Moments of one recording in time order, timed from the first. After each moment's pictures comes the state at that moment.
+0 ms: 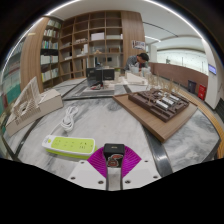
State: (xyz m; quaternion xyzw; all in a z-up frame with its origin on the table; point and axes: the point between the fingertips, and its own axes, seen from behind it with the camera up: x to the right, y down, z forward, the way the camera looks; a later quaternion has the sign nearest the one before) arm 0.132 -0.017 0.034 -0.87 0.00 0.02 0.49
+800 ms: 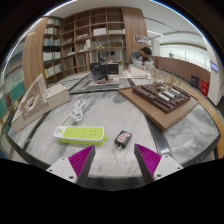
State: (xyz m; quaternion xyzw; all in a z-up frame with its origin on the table) arm 0.114 -0.069 0.038 -0.89 -0.01 0.04 0.46
